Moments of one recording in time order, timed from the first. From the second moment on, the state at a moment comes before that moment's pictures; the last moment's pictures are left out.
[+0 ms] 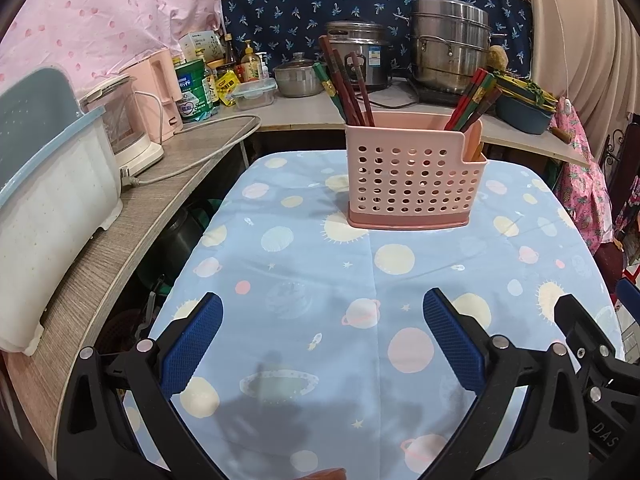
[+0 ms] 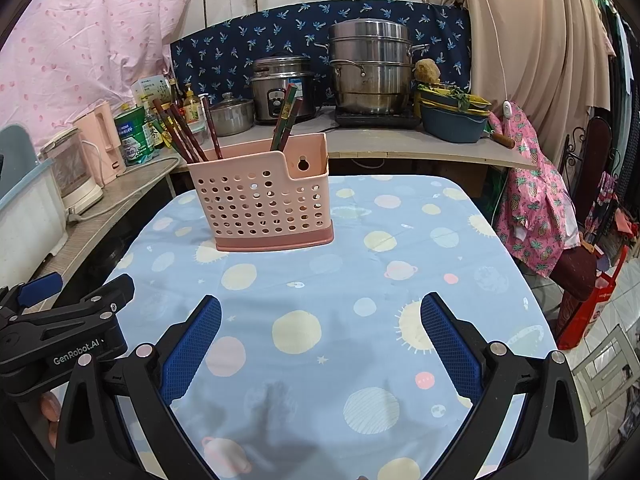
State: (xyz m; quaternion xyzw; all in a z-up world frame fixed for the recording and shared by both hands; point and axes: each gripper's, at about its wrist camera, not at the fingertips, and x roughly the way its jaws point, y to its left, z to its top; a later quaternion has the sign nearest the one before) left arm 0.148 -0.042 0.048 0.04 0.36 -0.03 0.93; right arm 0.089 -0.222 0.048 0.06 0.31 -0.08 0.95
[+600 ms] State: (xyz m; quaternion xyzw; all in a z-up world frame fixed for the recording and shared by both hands) left arm 0.176 -0.050 0.046 0.04 0.36 -0.03 0.93; right arm 0.109 -0.227 0.042 0.05 0.31 -0.07 0.95
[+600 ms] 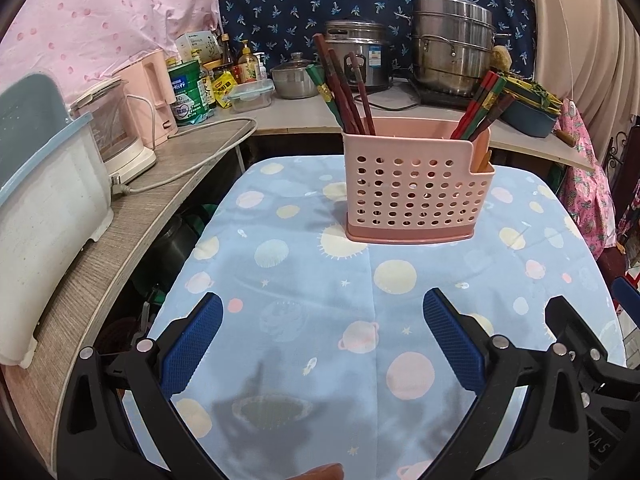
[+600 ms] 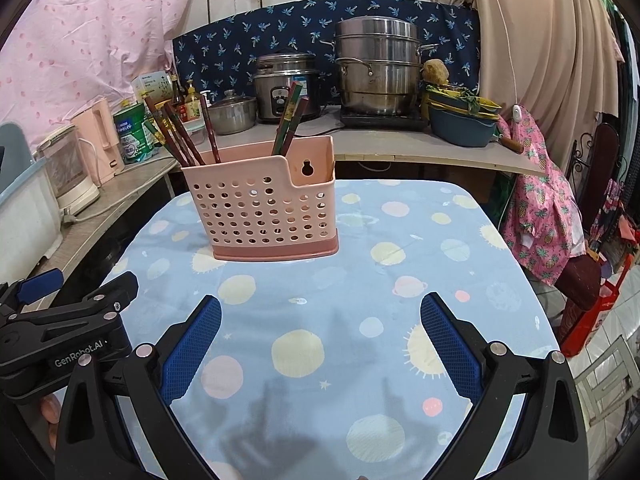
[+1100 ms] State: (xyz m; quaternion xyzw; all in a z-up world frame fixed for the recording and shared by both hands) left arm 0.201 -0.052 0.031 0.04 0.37 -0.03 0.93; right arm 0.142 -0.233 0.036 0.05 0.33 -0.07 0.94
